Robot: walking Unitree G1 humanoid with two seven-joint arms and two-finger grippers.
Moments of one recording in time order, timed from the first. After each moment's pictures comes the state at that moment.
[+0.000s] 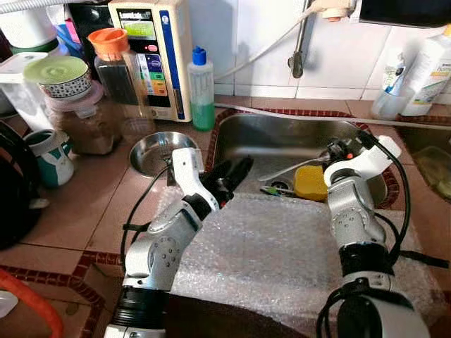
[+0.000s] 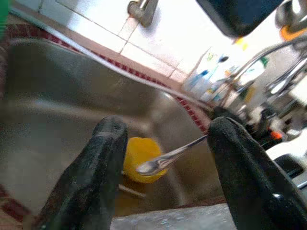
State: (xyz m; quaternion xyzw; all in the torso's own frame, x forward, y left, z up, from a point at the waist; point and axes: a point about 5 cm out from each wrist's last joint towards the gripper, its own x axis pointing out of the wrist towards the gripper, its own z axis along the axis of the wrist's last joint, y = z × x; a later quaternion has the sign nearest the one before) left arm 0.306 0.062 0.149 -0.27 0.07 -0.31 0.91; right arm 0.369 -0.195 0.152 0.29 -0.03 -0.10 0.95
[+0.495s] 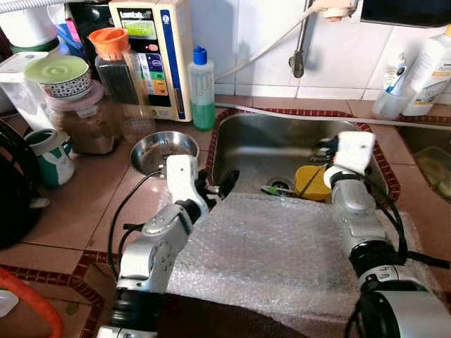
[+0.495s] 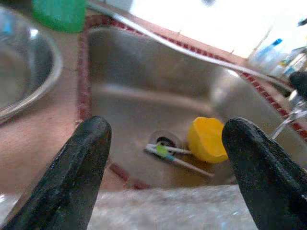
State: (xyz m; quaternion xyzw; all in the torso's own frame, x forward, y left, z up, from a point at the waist) left arm 0.308 0.080 0.128 -0.18 0.11 -0.22 0.95; right arm 0.372 -0.194 0.142 -0.08 -0.05 -0.06 0.99
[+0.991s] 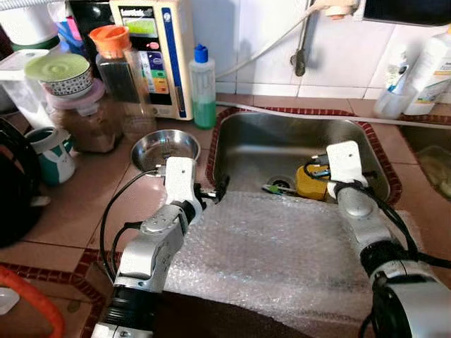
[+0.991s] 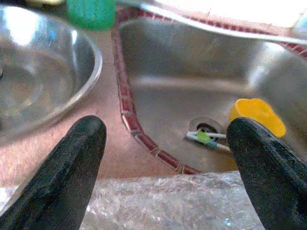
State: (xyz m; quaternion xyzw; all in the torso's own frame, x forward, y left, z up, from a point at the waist) left arm 0.313 0.089 0.126 -0.09 0.11 -0.19 0.97; right arm 0.371 -0.209 0.121 -0.19 0.03 -0.04 0.98
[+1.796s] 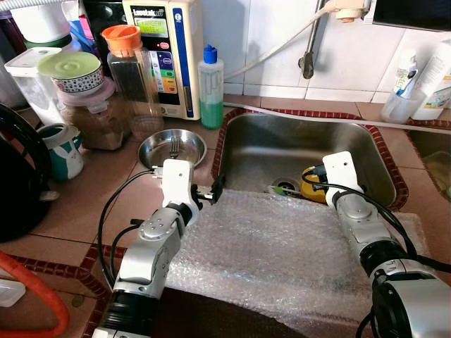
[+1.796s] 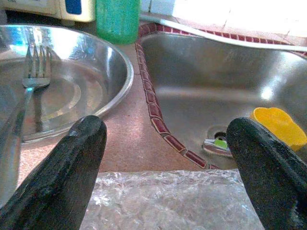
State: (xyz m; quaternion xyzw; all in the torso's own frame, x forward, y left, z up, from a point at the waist) left arm 0.311 0.096 0.120 -0.07 0.09 -0.17 0.98; right arm 0.365 -0.213 0.097 -0.18 0.13 -0.02 0.97
